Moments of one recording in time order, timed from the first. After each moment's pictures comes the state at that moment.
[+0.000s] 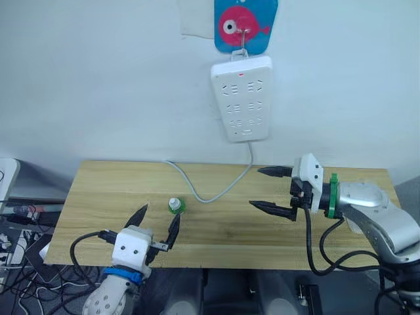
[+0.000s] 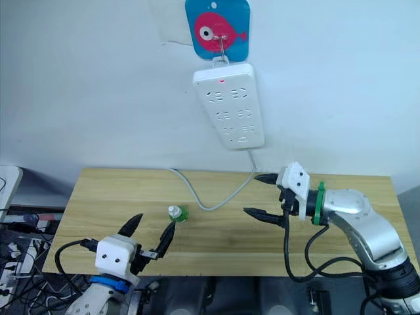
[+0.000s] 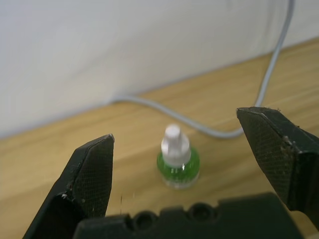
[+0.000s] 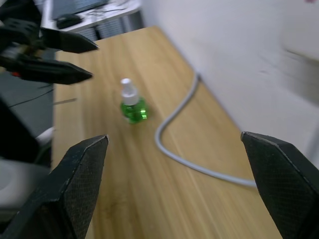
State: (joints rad) left arm 0.55 0.17 0.06 -0.57 -0.17 0.07 -0.28; right arm -0.31 -0.74 0.12 -0.44 0.51 0.51 0.91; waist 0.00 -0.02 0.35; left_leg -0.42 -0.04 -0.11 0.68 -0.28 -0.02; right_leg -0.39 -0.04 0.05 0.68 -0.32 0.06
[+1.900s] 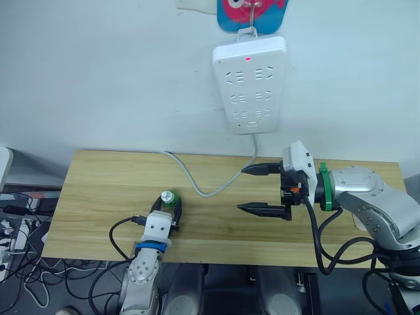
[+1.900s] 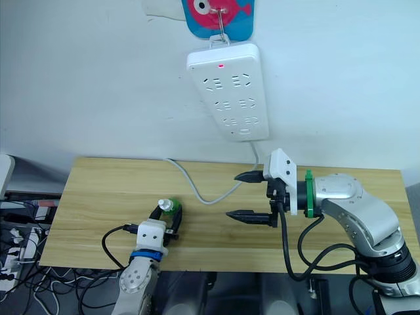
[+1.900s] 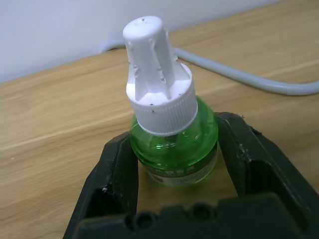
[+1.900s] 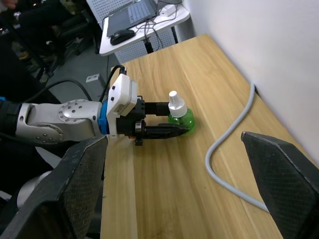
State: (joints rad) left arm 0.10 0.11 0.05 0.22 -0.05 -0.42 -0.17; right arm -0.45 -0.70 0.12 -0.52 0.64 0.73 0.93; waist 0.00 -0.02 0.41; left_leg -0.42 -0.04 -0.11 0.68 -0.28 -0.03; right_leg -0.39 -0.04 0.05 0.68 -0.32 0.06
